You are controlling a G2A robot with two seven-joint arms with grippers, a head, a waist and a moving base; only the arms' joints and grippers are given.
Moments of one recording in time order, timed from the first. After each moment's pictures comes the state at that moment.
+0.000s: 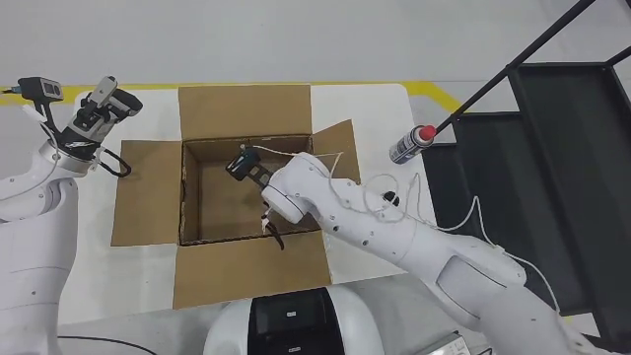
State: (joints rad) left arm 1.01 -1.05 -1.53 -1.15 -0.41 -0.60 -0.83; right arm -0.69 -1.47 0.50 -1.38 -1.04 0.22 1.30
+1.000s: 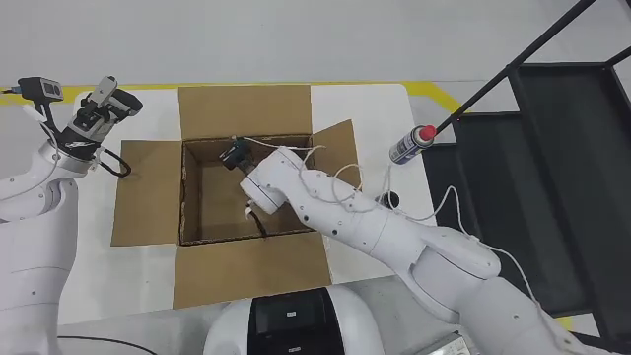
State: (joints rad) left arm 1.01 -1.05 -1.53 -1.15 -0.41 -0.60 -0.83; right arm -0.65 -1.57 0.50 -1.25 -1.11 0.30 1.29
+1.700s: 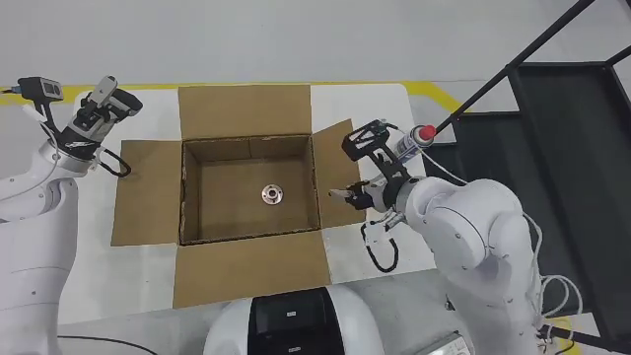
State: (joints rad) left arm 1.01 -1.05 -1.53 -1.15 -0.41 -0.60 -0.83; right arm -1.38 -1.32 1.40 -2.35 -1.13 0.04 1.54
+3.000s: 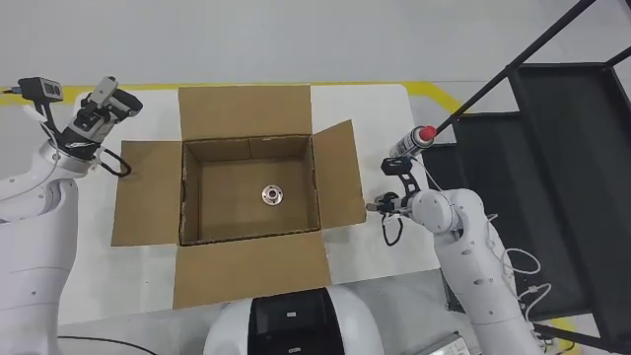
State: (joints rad) left arm 1.01 -1.05 -1.53 -1.15 -0.41 -0.60 -0.83; right arm -1.41 -1.28 1.49 -1.64 -1.10 0.03 1.19
